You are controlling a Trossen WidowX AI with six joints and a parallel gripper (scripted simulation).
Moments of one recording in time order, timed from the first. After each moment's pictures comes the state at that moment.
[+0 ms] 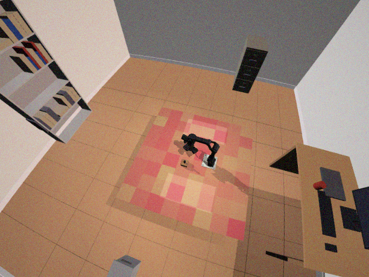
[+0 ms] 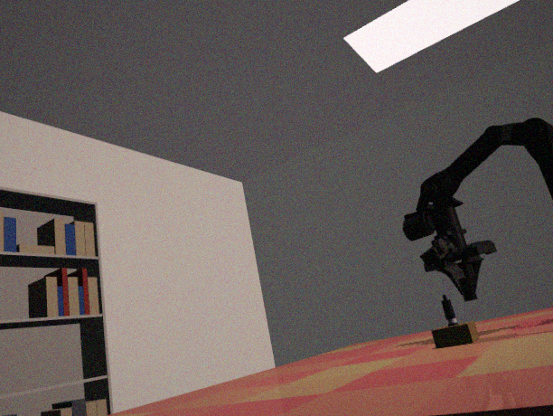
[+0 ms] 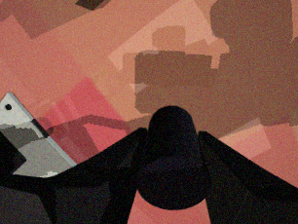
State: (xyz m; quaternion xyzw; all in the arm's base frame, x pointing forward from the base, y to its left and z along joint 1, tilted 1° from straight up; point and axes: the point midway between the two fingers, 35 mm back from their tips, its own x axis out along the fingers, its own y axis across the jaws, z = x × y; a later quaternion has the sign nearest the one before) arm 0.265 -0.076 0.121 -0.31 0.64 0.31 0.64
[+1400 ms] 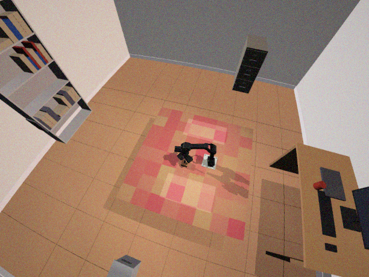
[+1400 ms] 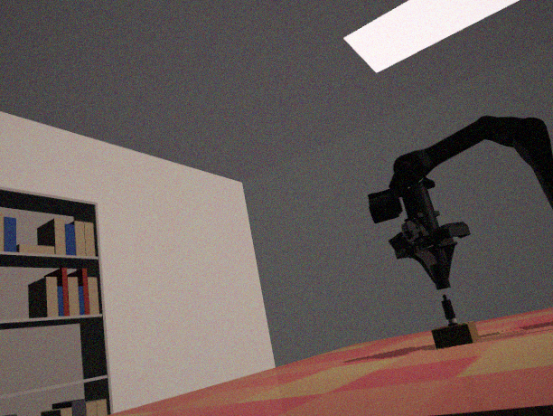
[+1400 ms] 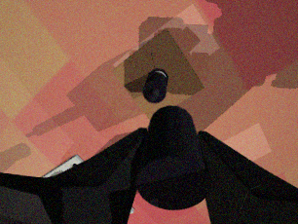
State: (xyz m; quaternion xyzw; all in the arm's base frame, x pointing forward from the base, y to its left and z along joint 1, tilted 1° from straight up) arm 0.291 0.052 0.157 -0.30 0.63 0.31 0.64
